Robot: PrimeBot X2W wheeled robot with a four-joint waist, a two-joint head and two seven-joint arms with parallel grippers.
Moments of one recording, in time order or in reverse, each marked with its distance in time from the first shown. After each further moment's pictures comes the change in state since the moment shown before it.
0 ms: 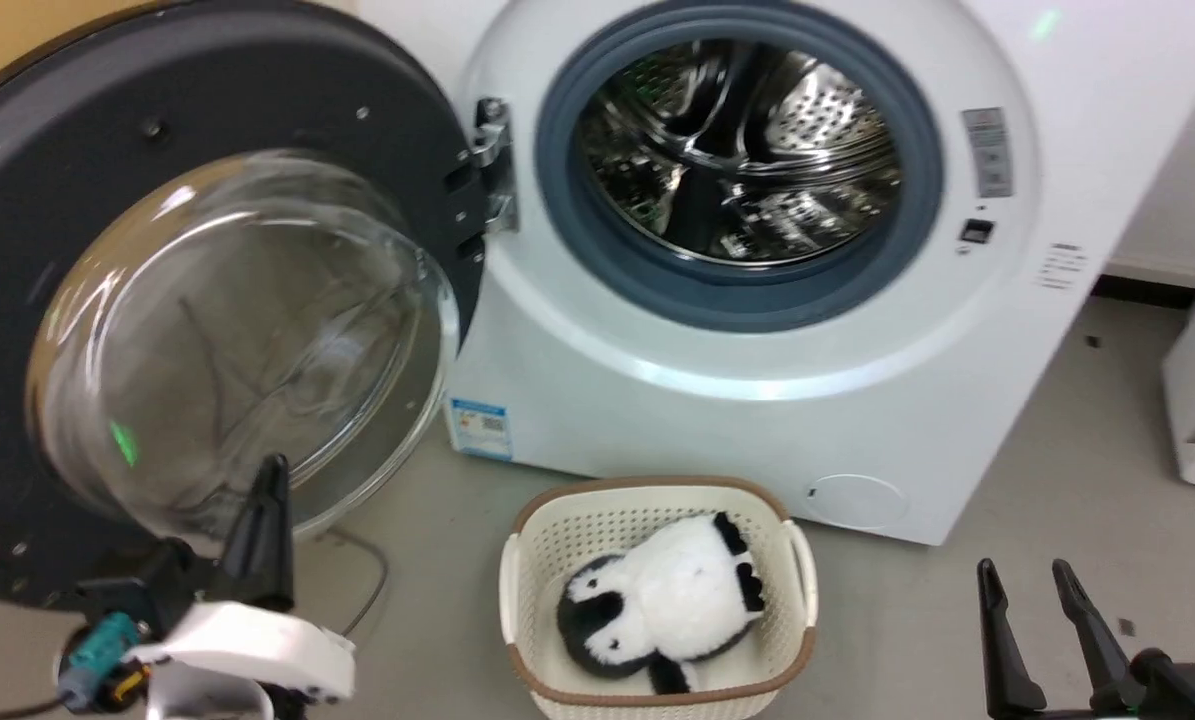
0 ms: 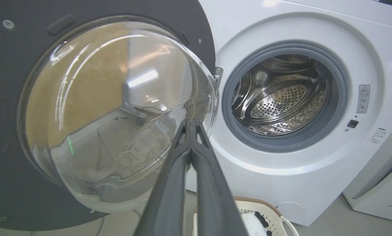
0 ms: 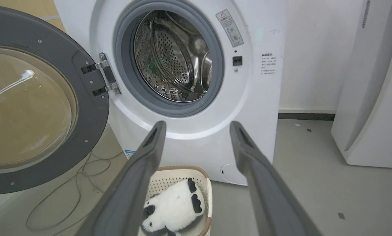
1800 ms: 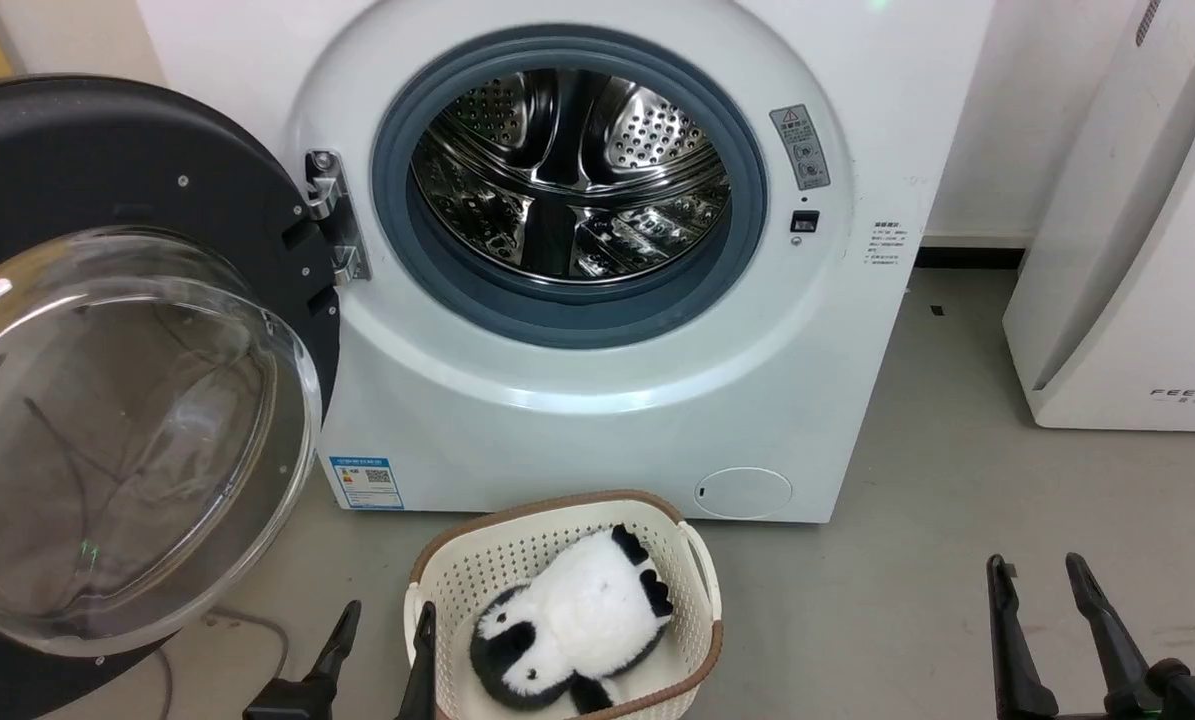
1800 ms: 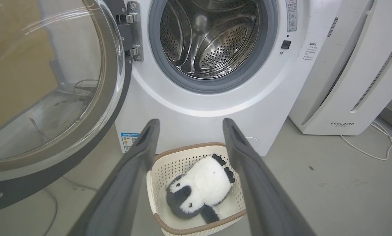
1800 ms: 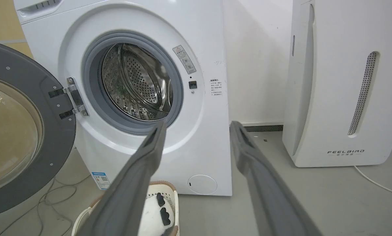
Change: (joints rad) left arm 0.144 -0.095 -0.131 0.175 0.172 -0.002 -0.154; right arm 0.051 0.001 0.001 -0.107 -0.027 0.000 -0.007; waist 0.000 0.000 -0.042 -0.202
